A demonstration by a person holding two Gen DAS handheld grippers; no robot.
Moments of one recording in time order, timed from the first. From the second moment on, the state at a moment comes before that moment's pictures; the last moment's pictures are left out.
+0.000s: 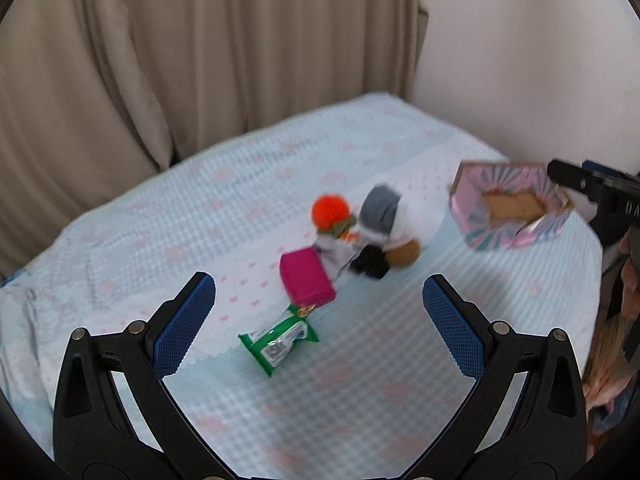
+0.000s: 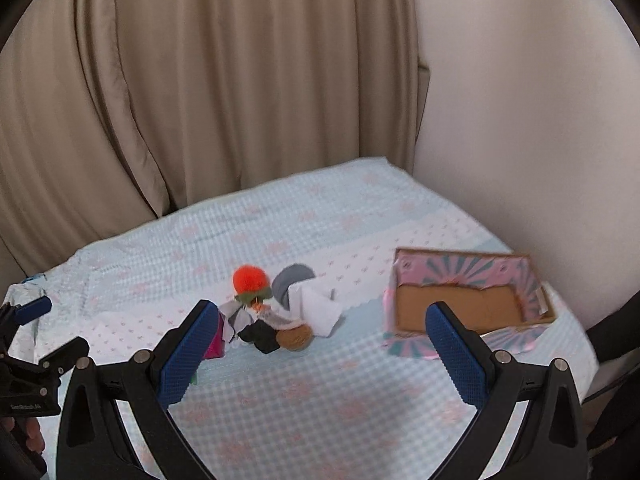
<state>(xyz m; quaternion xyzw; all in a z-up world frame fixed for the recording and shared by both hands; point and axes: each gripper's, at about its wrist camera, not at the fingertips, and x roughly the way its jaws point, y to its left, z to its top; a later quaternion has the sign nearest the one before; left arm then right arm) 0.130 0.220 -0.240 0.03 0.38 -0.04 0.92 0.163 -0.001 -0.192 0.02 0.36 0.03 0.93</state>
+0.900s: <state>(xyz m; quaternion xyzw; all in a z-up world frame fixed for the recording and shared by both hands) 0.217 0.270 -0.490 0.06 0.52 -0.15 0.84 0.316 0.025 -0.459 0.12 0.50 0.05 0.86</state>
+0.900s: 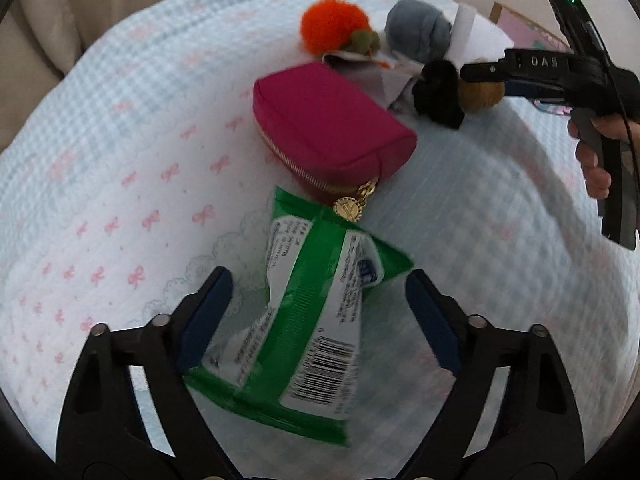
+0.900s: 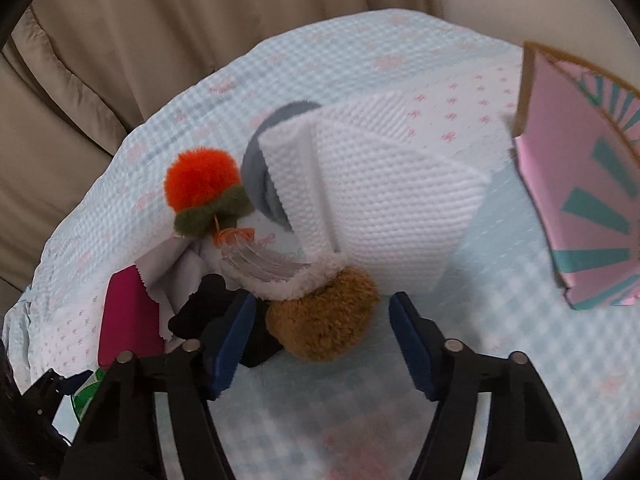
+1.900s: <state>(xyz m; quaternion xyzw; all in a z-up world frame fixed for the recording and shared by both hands) 0.215 0.287 -0.404 -0.01 0.51 -0.11 0.85 0.298 0.021 -0.394 0.18 0.48 0.06 0.86</state>
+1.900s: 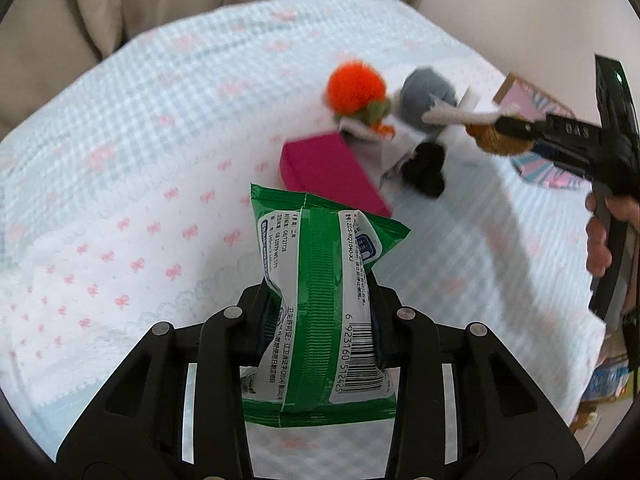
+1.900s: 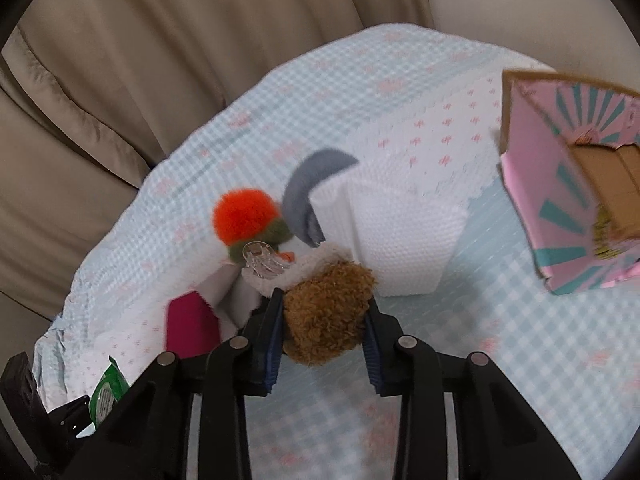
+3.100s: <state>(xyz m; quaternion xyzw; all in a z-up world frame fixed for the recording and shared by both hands) 0.327 -0.103 -0.261 -0.03 0.50 -0.12 0.86 0.299 -0.288 -0.227 0.14 0.47 0.06 0.87</state>
